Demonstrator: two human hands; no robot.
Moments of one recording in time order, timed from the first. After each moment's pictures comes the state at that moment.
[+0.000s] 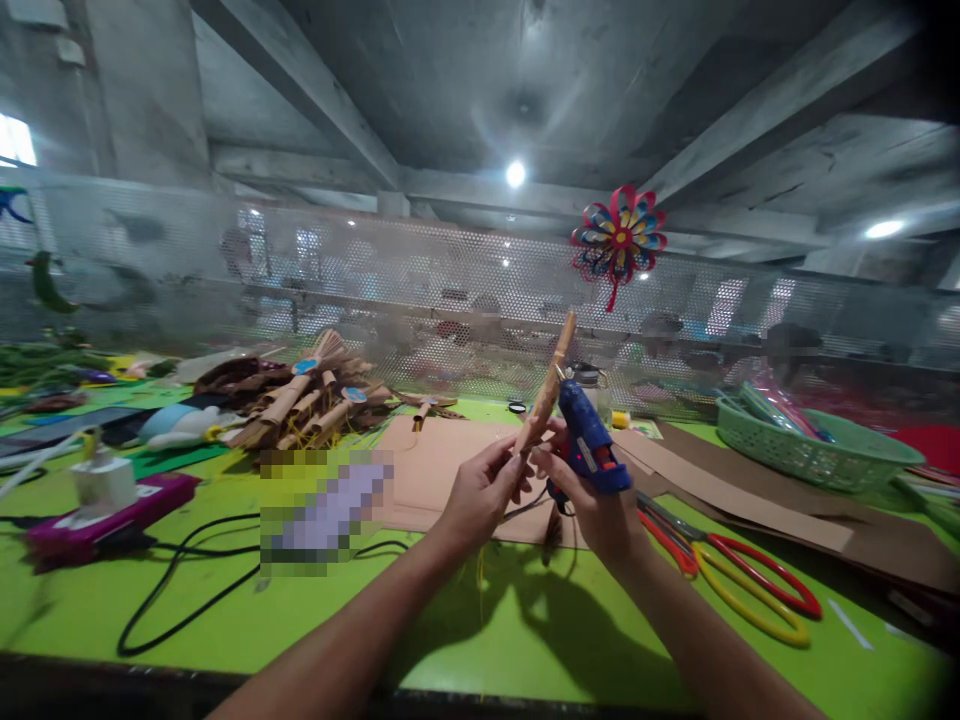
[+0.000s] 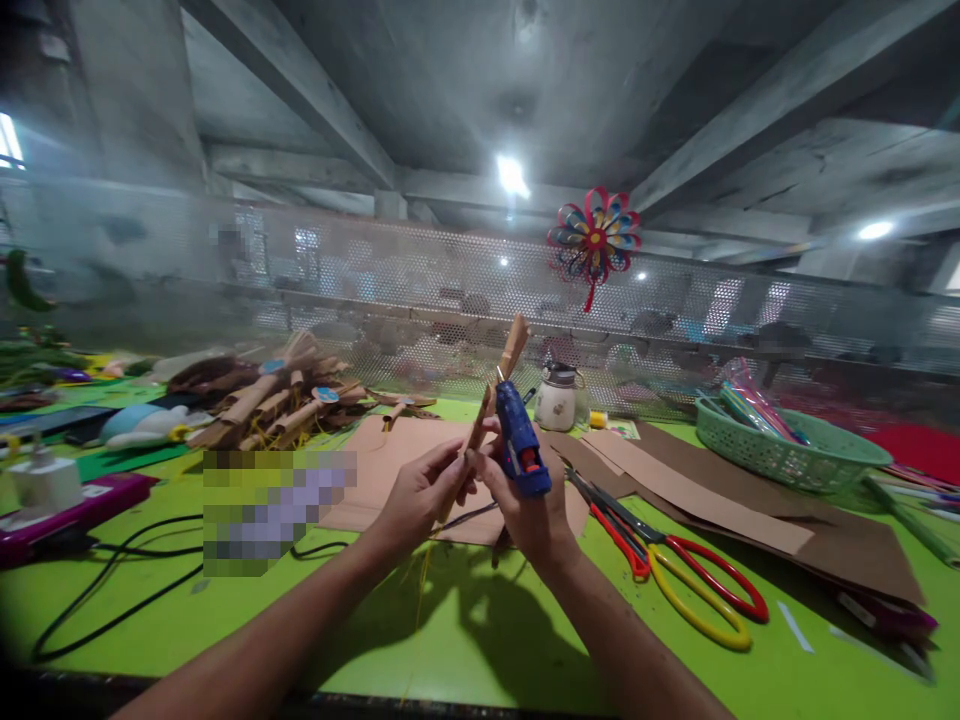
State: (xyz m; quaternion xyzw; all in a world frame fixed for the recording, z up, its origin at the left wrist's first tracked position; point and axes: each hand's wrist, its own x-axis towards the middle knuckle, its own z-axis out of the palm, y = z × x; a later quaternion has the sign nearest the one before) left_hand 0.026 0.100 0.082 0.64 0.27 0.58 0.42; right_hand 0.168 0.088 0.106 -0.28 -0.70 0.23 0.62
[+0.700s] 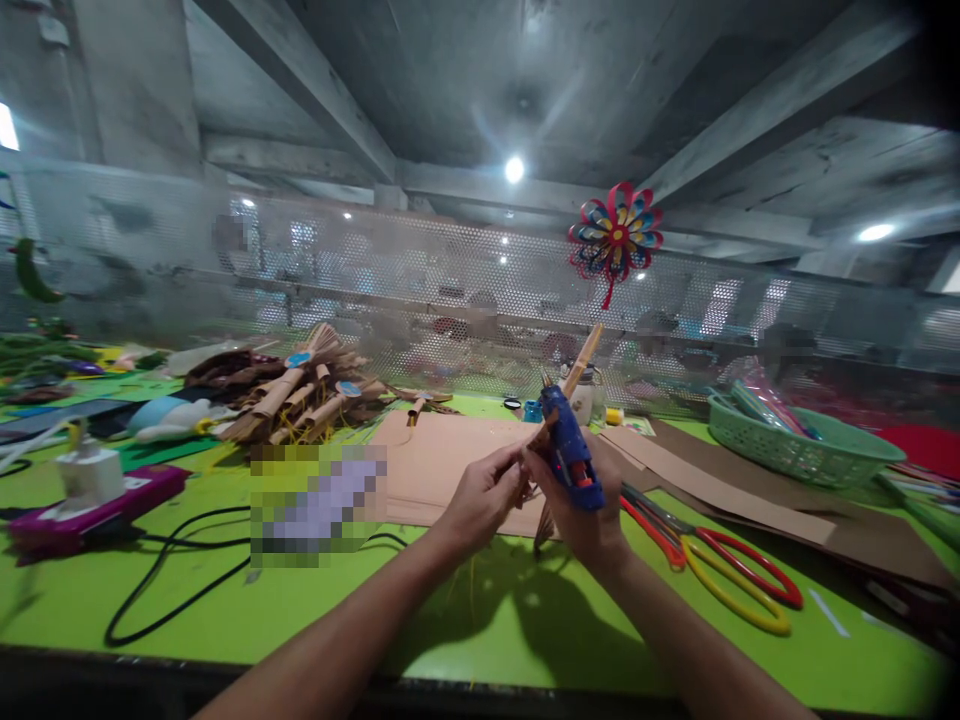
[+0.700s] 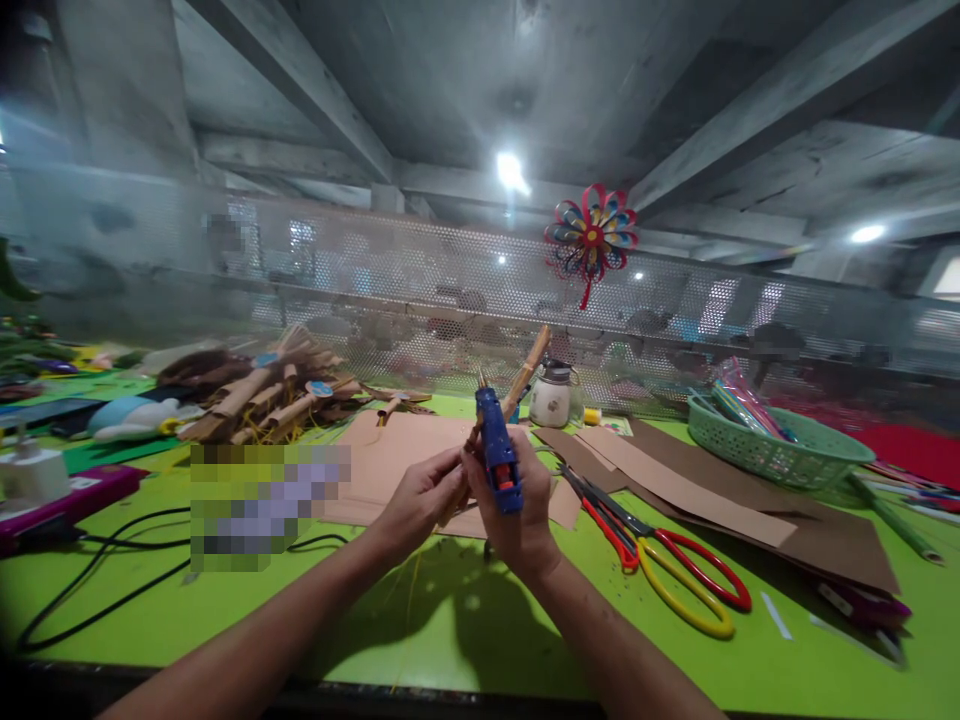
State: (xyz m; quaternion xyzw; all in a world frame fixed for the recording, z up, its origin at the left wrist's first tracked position) left_hand 0.036 0.090 0.082 0.63 0.24 0.55 0.50; right_hand 0.161 0.082 0.099 -0.34 -0.68 0.06 0.65
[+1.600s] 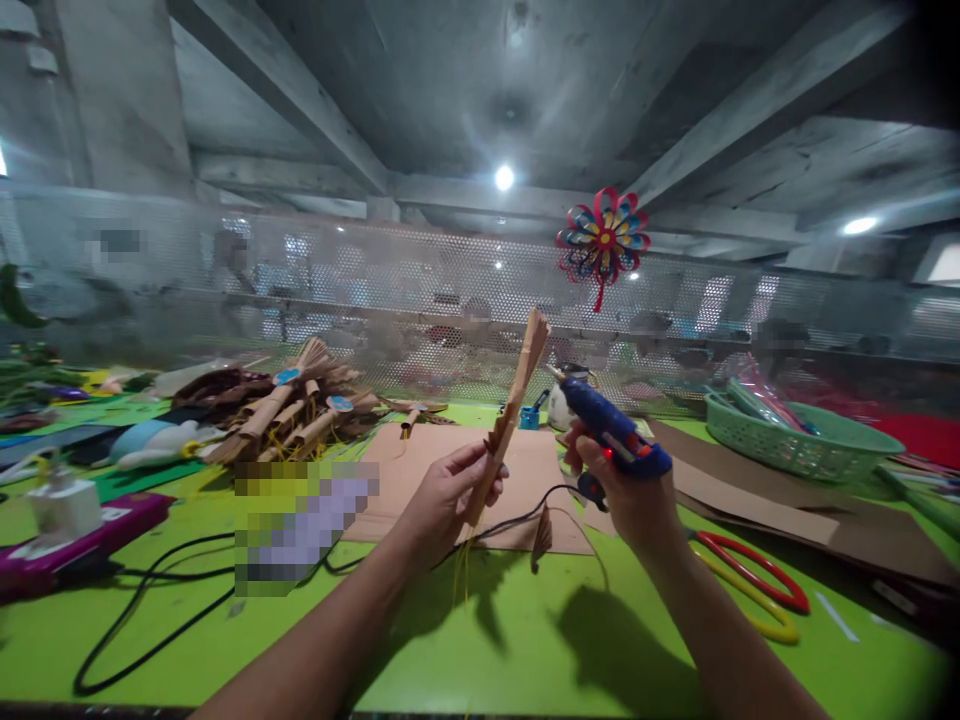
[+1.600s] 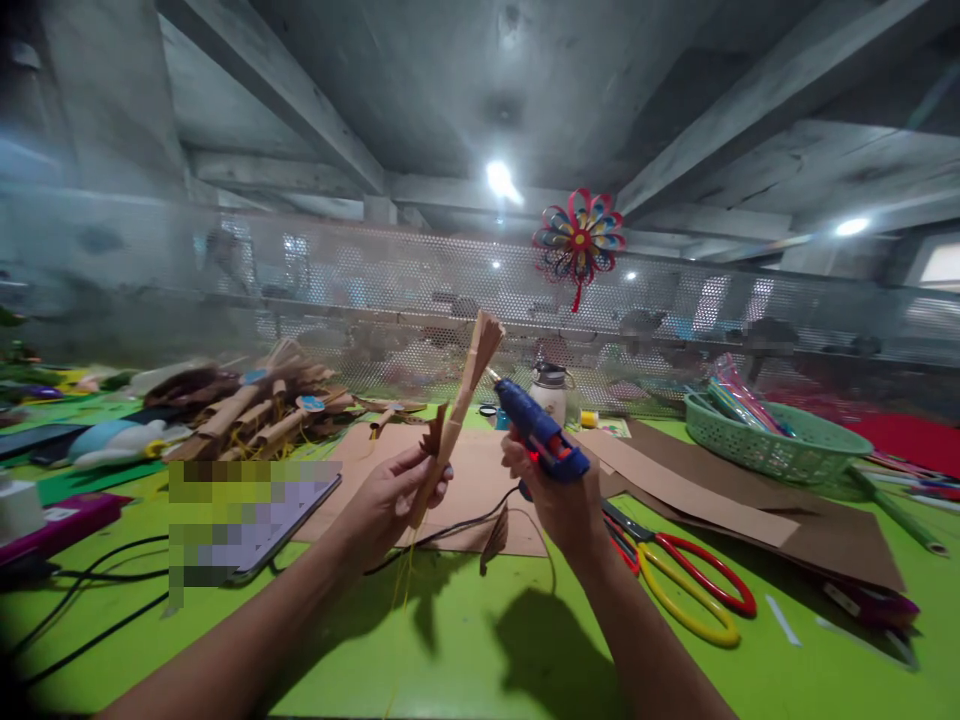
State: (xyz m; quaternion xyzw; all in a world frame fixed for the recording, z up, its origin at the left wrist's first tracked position) left_hand 0.007 0.102 0.088 0.49 0.20 0.57 0.63; right_hand 0.208 0.090 0.118 -0.30 -0.63 0.26 0.66
